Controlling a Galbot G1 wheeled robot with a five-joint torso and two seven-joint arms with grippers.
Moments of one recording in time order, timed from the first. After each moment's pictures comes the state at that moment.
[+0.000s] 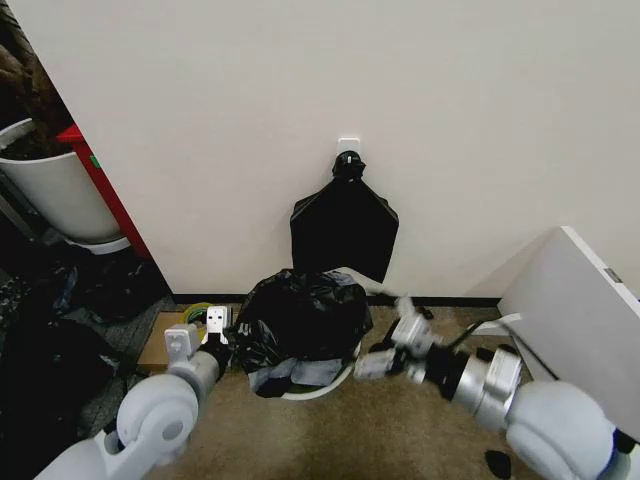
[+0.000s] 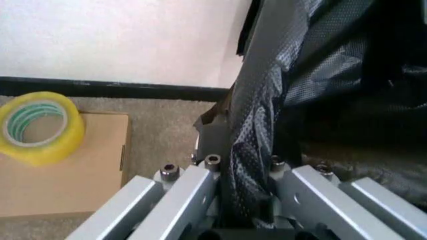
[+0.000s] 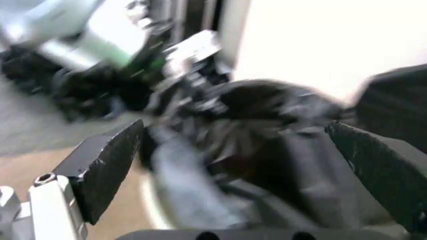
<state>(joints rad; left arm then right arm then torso) 1.23 -0.78 -0.20 -2.18 -1.10 0.42 -0.54 -1.43 0.71 0.29 2.37 0.35 -0.13 -0.41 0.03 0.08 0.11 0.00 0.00</state>
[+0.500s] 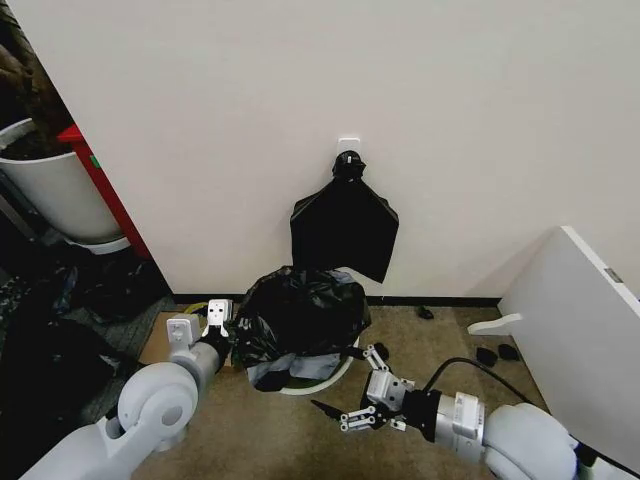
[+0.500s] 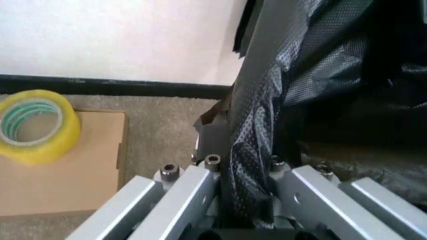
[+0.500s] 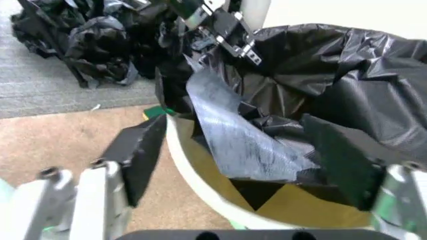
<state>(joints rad) 1.22 -0.77 -0.19 -2.19 -1.12 0.43 -0.55 -1.38 0.73 0.13 2.25 0.23 -0.09 -0.40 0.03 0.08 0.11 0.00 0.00</state>
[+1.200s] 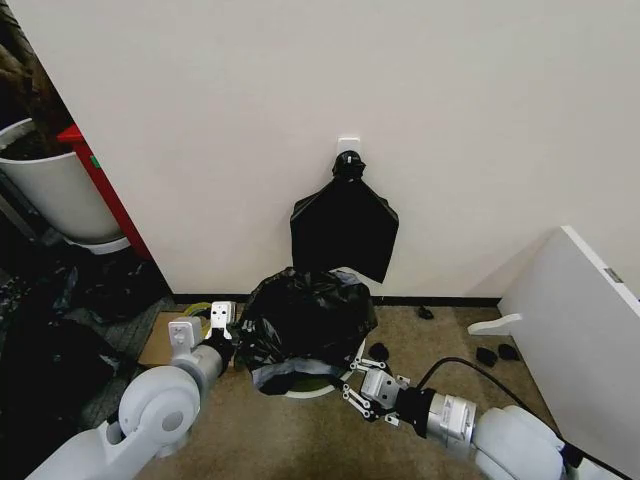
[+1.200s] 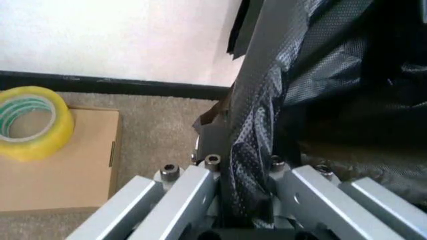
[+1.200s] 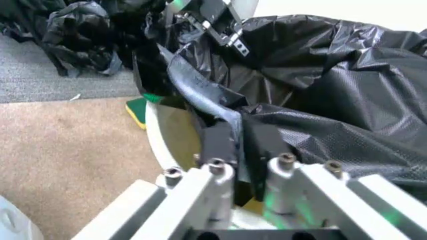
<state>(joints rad) 1.23 -0.78 -0.20 -2.21 -1.15 0.42 -0.57 -1.37 0.73 0.12 2.25 0.17 -0.08 -0.35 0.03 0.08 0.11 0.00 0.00</state>
